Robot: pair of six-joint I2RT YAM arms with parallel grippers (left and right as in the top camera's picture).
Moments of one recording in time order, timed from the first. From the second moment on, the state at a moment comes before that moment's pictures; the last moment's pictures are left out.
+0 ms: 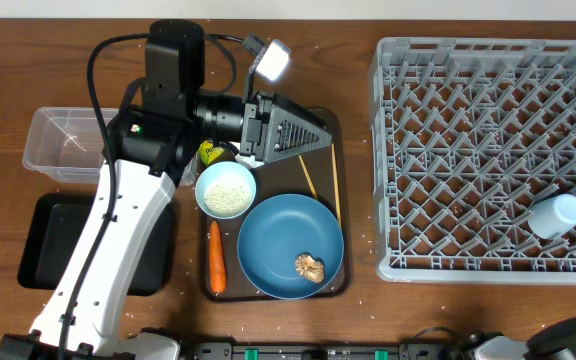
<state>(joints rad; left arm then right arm) -0.27 1.46 1.45 -0.50 1.44 -0.39 -1.07 1.53 1.40 -1.16 -0.49 0.47</state>
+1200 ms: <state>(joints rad) -0.27 1.46 1.45 -0.51 1.40 -0.39 -1.06 1.77 1.40 -0.86 -0.69 0.68</state>
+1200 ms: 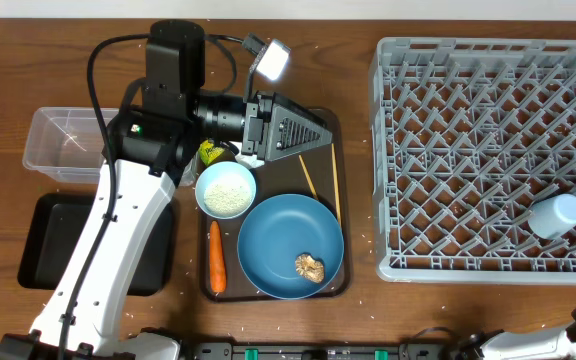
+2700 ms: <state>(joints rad) -0.27 1.65 1.43 -0.83 -0.02 -0.27 -0.24 1.18 1.41 -1.22 -0.51 0.12</state>
